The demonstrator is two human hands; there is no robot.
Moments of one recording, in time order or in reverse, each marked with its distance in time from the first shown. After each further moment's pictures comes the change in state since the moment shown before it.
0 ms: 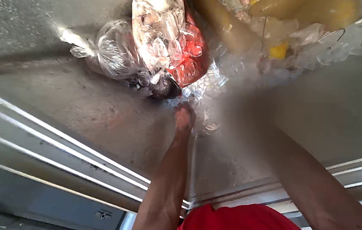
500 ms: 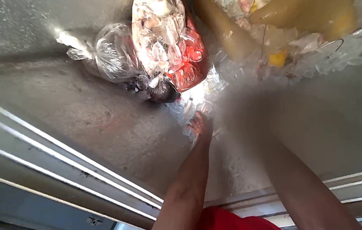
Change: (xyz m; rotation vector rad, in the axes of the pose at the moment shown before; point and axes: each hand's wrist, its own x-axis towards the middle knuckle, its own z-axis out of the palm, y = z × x) left_hand -0.005 0.065 0.086 0.106 -0.147 -0.358; right_hand 0.022 0.019 0.009 0.076 0.010 0.077
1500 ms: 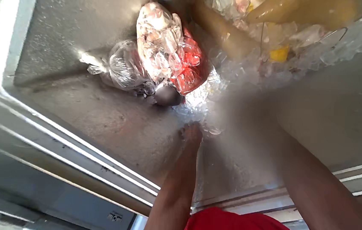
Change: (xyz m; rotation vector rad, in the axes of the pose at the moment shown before) left_hand -0.015 -0.068 -0.050 0.339 -0.172 0.205; right_hand 0.001 0.020 -0.002 0.097 0.045 -0.032
